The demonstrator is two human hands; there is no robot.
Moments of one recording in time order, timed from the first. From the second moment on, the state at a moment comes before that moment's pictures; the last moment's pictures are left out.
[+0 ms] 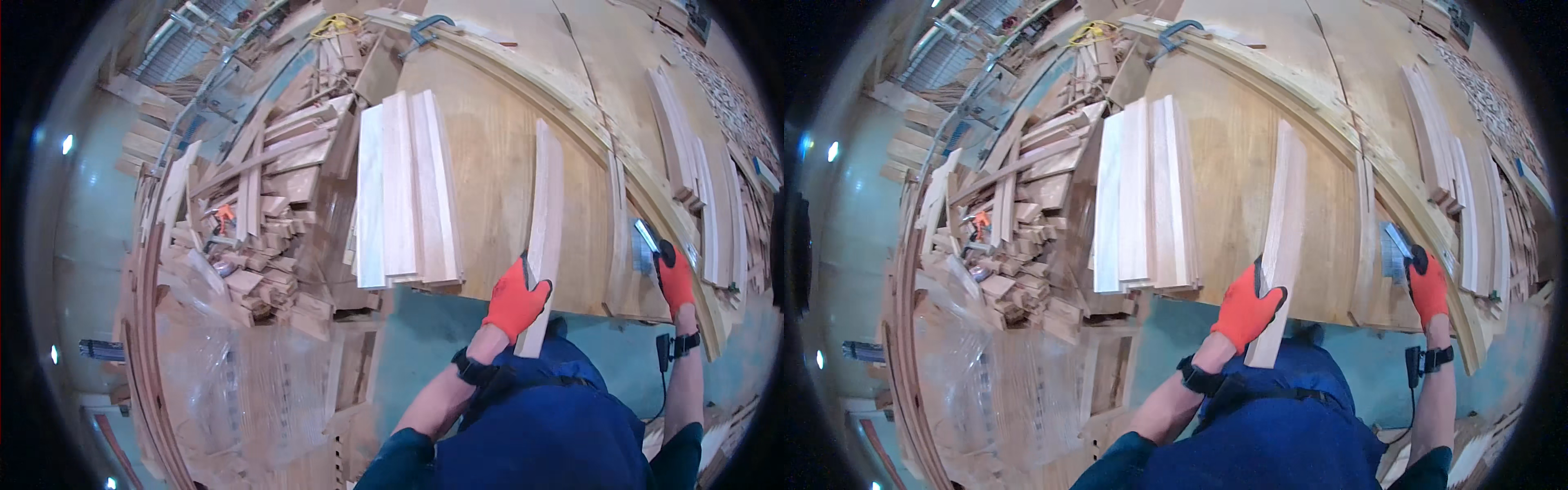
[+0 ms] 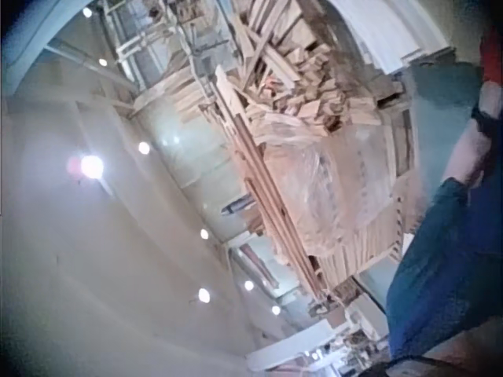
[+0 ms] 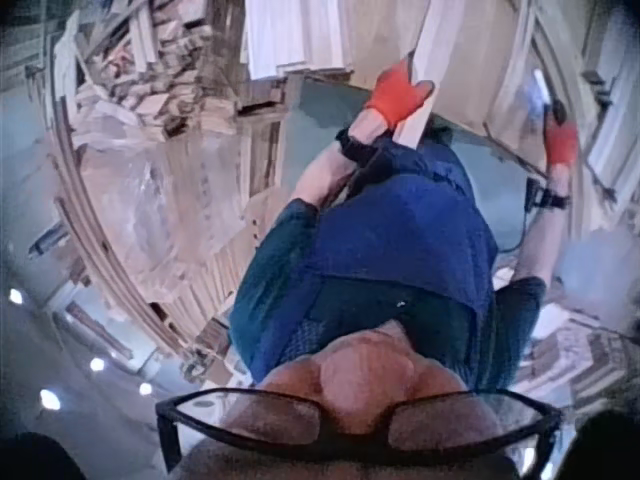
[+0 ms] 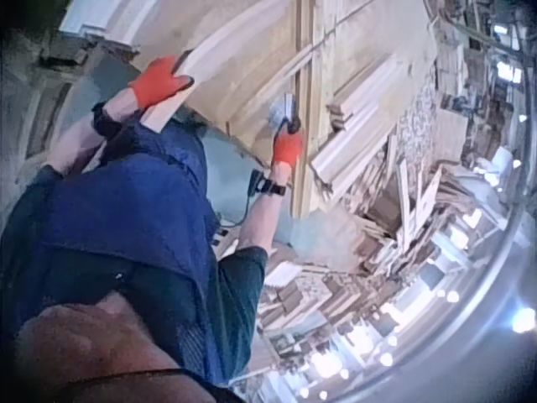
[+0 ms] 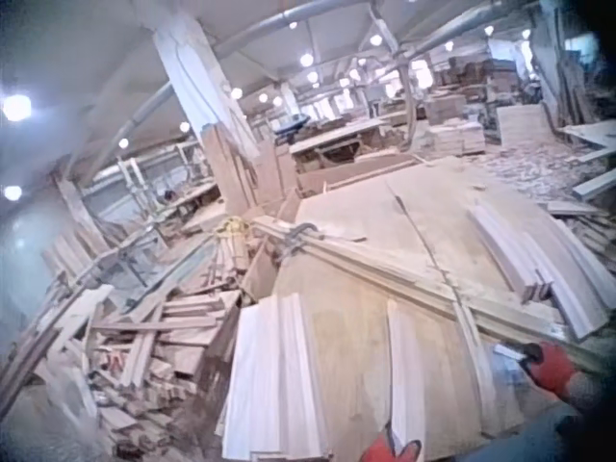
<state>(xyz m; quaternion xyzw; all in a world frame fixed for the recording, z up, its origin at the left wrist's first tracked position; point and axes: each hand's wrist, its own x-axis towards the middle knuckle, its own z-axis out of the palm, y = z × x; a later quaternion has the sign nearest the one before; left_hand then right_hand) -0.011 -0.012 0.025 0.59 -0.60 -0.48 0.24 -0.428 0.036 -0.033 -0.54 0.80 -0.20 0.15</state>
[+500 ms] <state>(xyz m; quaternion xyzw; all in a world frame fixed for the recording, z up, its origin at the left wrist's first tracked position) 0.105 -0.103 0.088 0.59 -0.45 -0.50 0.45 -0.303 0.025 0.035 -0.59 0.69 -0.34 0.23</state>
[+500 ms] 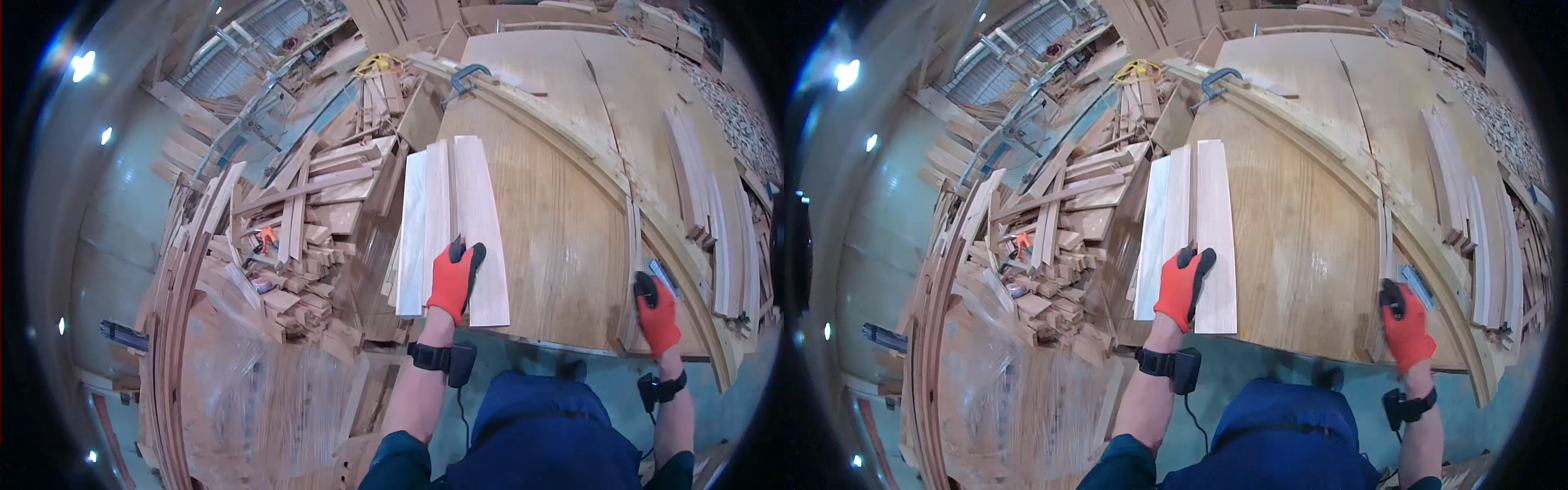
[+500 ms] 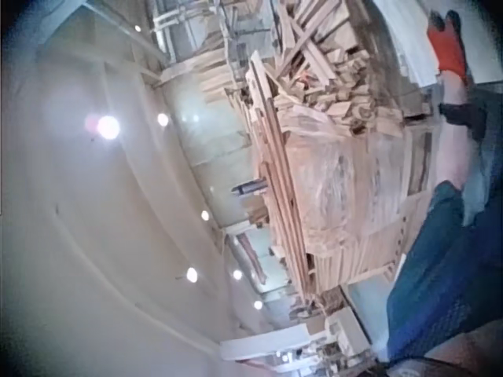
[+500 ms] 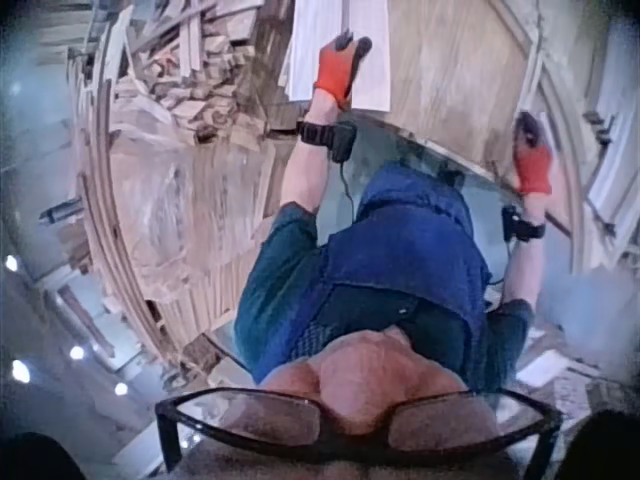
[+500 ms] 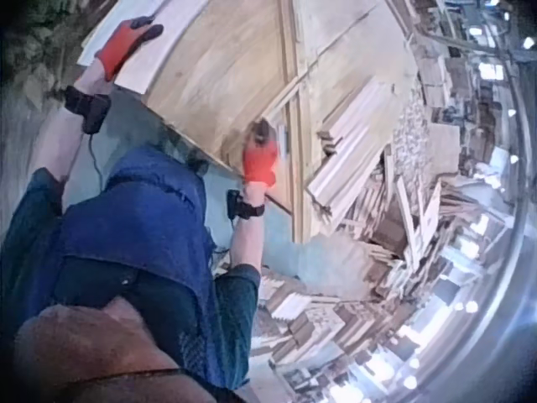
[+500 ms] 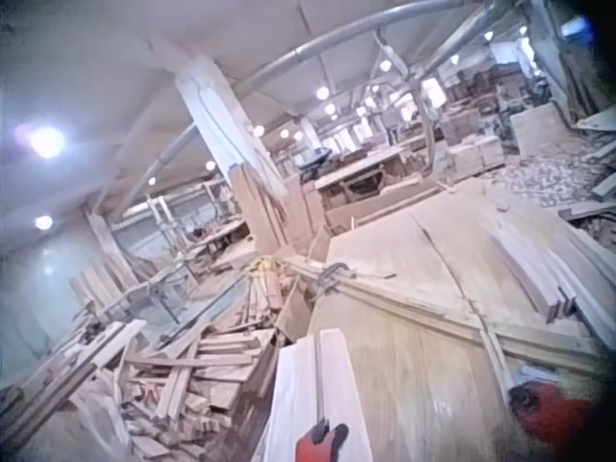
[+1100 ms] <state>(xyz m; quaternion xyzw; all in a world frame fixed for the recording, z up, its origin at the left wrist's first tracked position) 0.209 -0.081 0.070 0.77 -0.54 -0.21 0.28 -0.032 -0.107 0.082 -0.68 0.61 -0.21 0.36</state>
